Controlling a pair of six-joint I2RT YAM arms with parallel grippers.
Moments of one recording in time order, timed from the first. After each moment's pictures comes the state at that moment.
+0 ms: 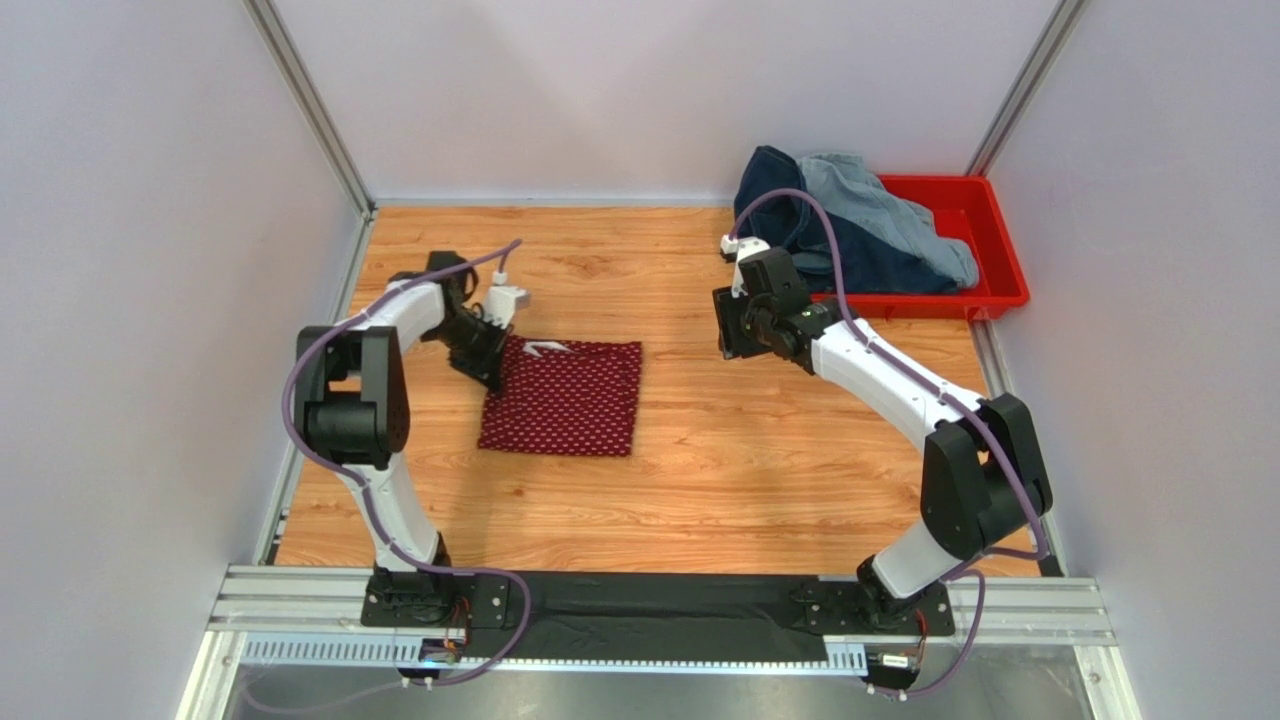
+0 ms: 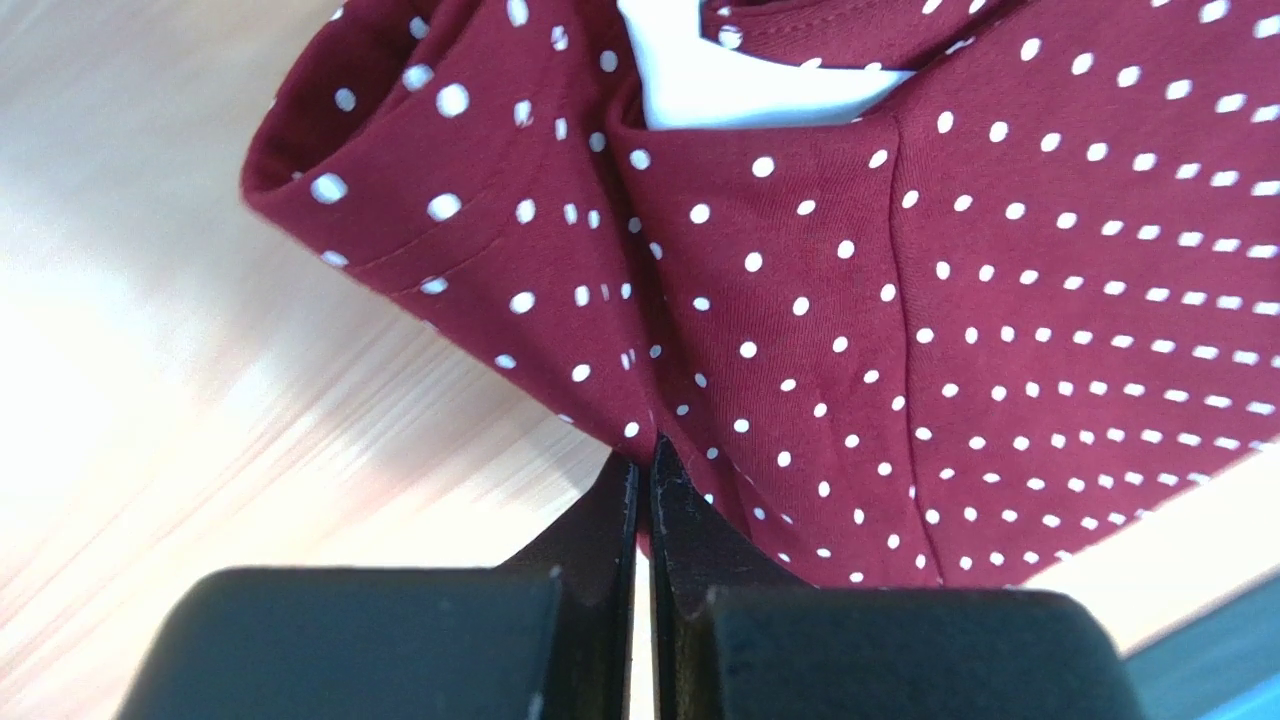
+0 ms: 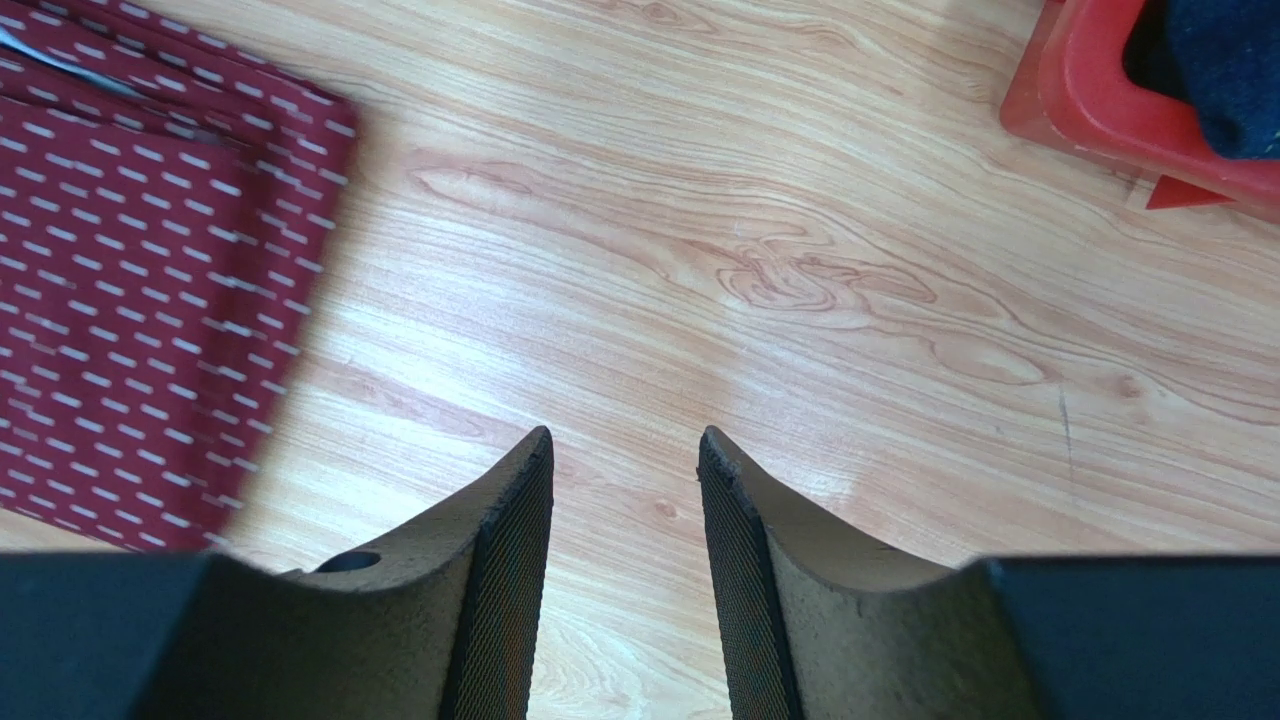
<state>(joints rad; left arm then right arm) -0.04 1.89 1.28 -0.79 0.39 0.46 0.48 1.57 1.17 -0.41 0.05 0.18</state>
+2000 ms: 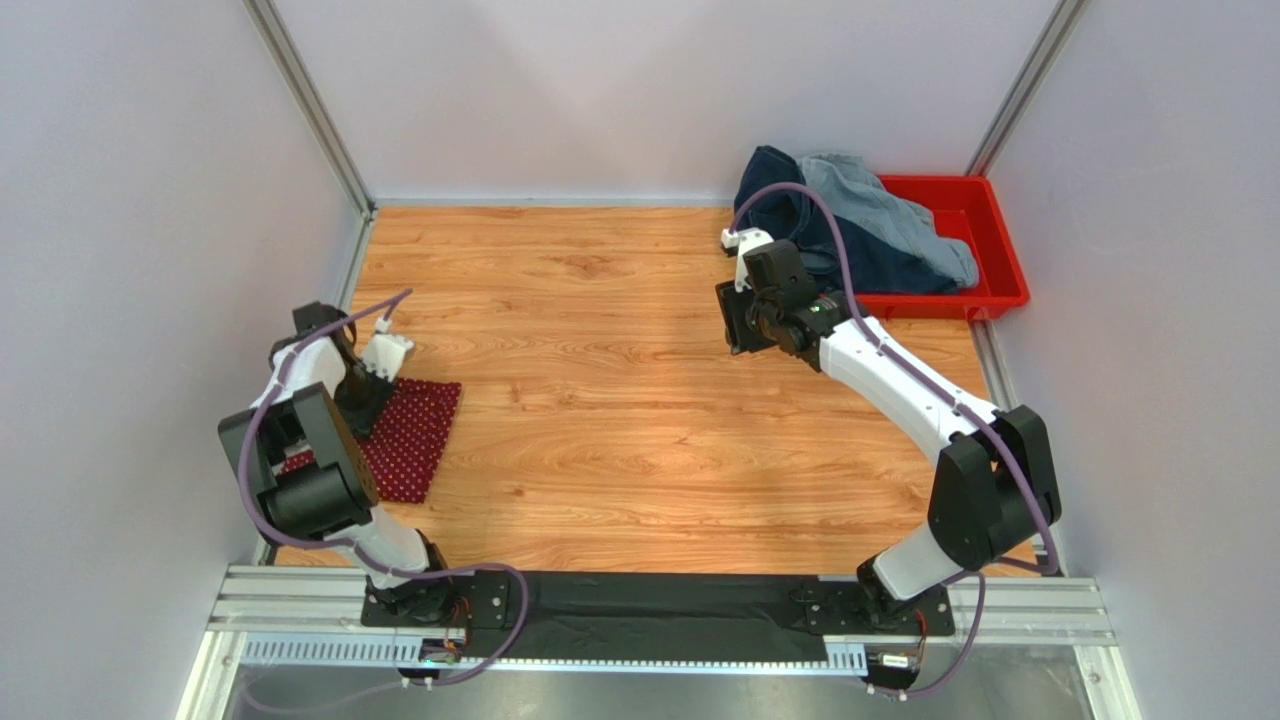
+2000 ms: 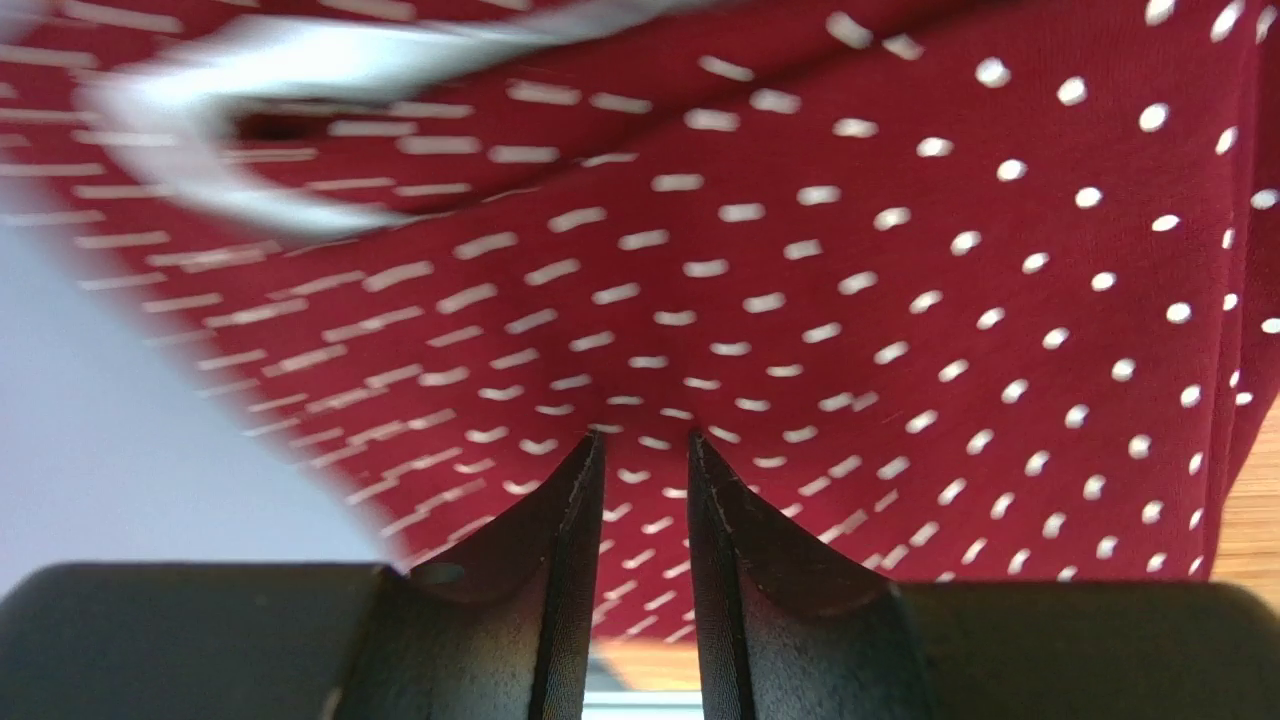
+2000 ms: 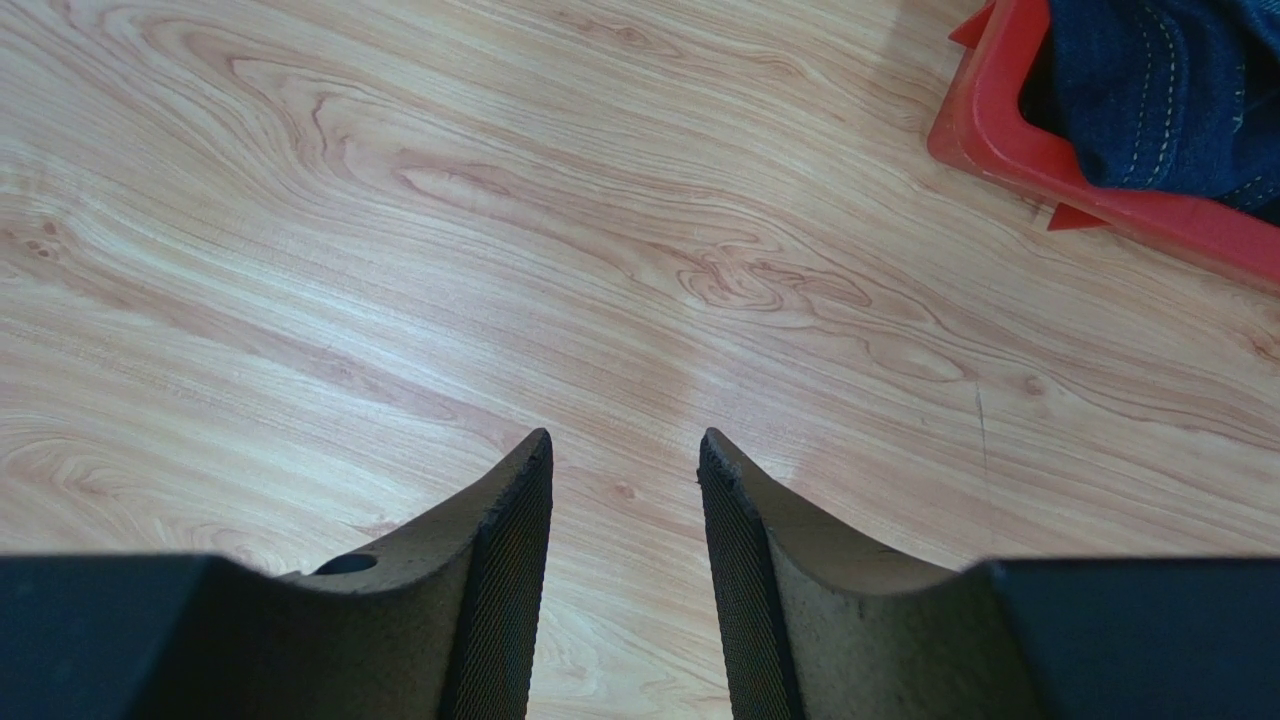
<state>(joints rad) 0.45 1.57 0.99 -0.75 0.00 0.86 0.48 1.53 1.22 -0.48 0.08 0.11</state>
